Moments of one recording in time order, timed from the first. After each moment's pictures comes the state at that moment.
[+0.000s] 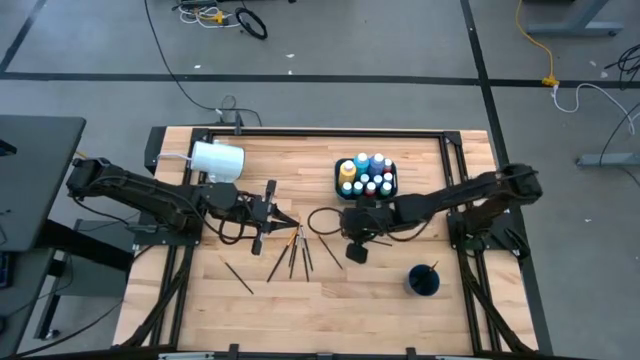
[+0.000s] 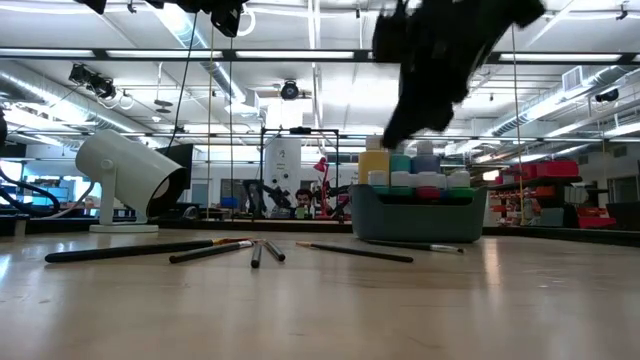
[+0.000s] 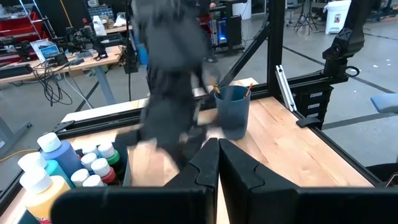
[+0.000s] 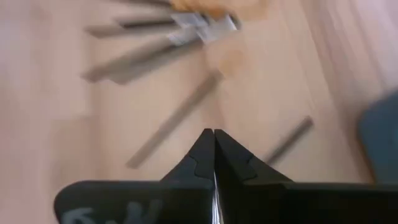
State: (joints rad) left arm -0.16 1.08 0.67 0.29 -0.03 0.13; right arm 0.15 1.59 1.02 -0.35 0.12 0.33
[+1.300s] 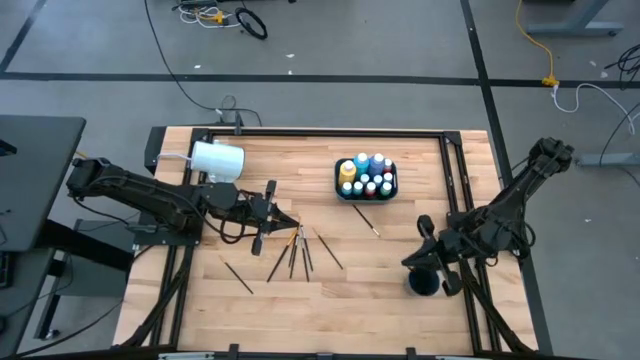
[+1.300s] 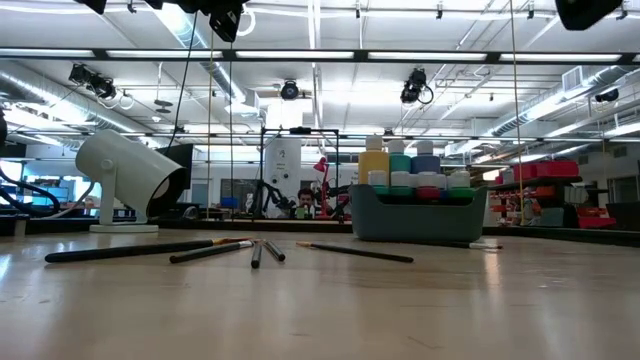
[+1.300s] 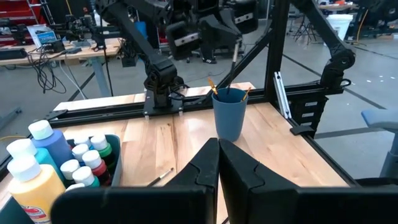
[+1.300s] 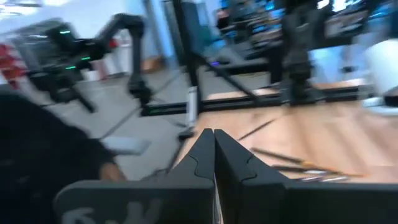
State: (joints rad) left arm -0.16 1.08 0.67 0.29 -0.03 0.04; right arm 0.81 0.77 0.42 0.35 0.54 0.22
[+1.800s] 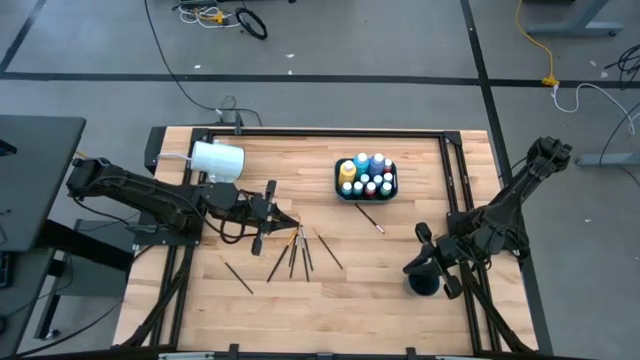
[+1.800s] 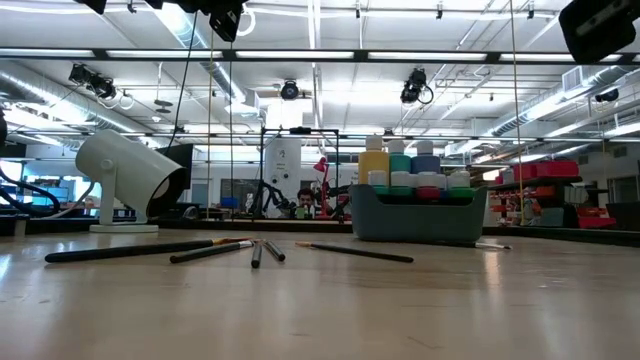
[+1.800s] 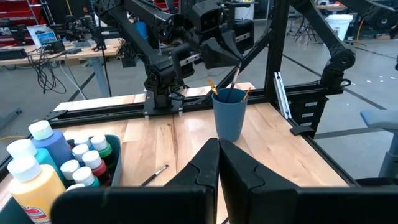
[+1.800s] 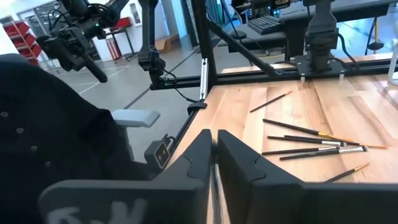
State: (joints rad) left arm -0.16 1.08 0.67 0.29 -0.03 0.04; right arm 0.82 0.75 0.31 0.36 0.48 0.25
